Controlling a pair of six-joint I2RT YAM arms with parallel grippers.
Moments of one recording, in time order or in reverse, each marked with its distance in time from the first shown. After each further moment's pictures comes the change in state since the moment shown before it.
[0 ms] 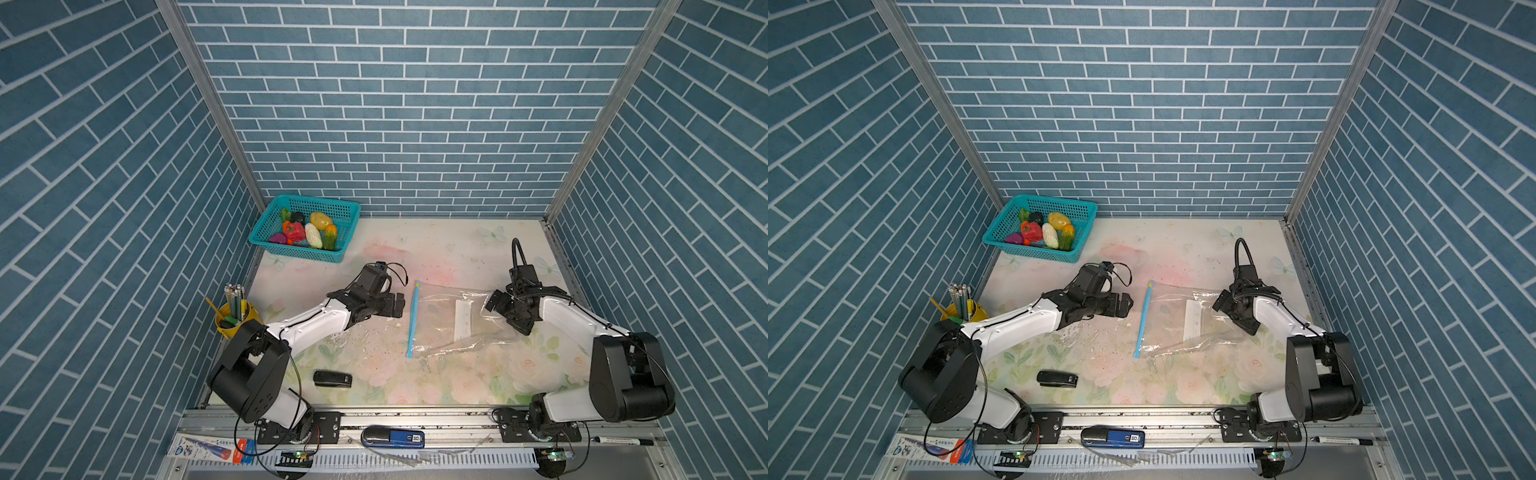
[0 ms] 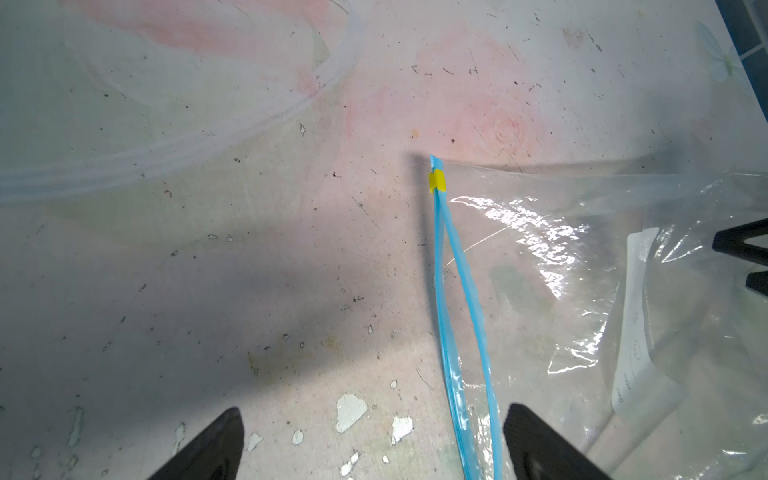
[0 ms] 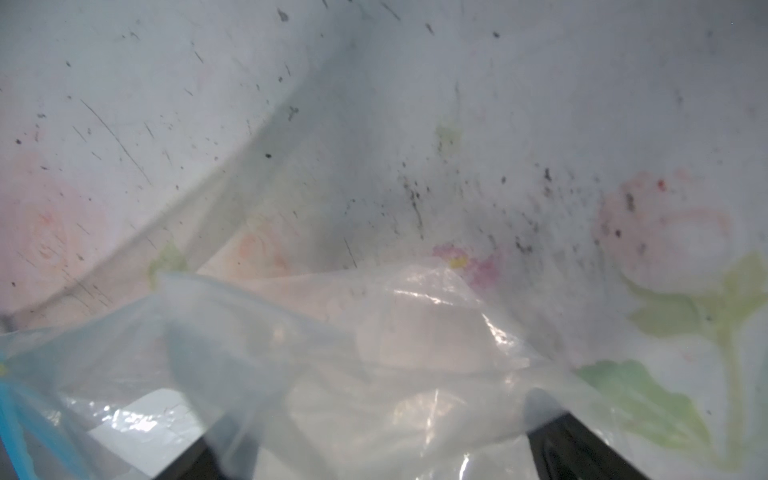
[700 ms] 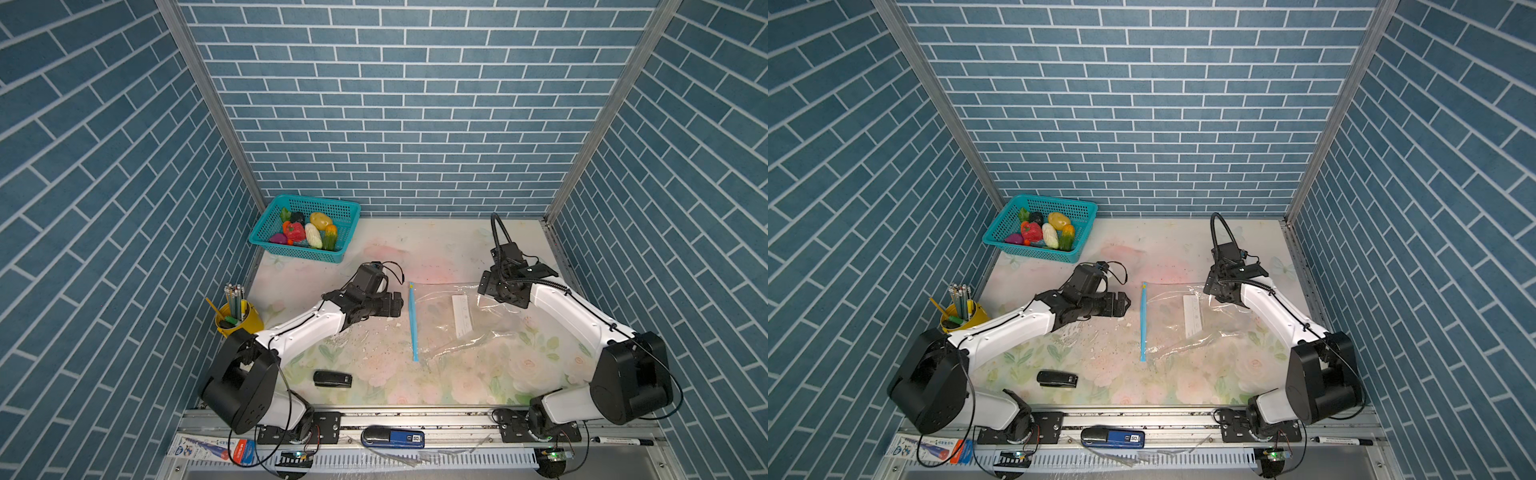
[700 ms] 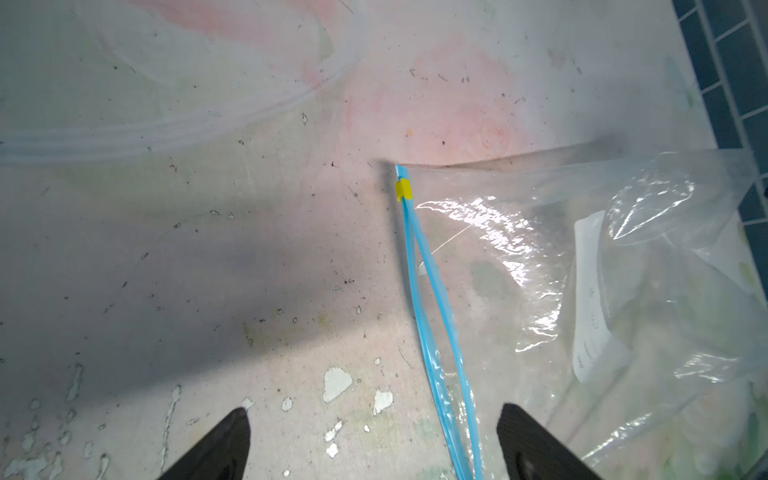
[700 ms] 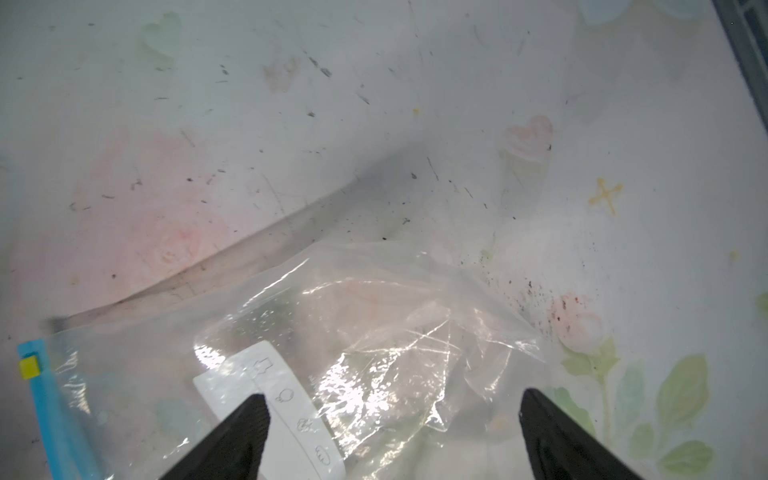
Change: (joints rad) left arm 0.022 -0.095 -0.010 -0.065 0.044 -0.085; right arm 0.242 -0.024 0.285 -0.209 0.312 -0.098
